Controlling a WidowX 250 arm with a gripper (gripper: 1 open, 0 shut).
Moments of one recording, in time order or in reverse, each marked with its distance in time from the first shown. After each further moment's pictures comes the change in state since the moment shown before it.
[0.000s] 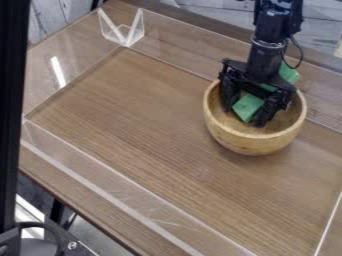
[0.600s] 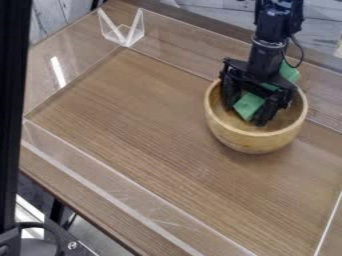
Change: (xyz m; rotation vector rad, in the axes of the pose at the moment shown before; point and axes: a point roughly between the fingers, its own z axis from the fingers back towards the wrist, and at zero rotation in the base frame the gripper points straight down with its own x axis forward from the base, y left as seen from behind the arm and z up) arm 0.003 -0.001 -0.003 -0.001 -0.008 0.001
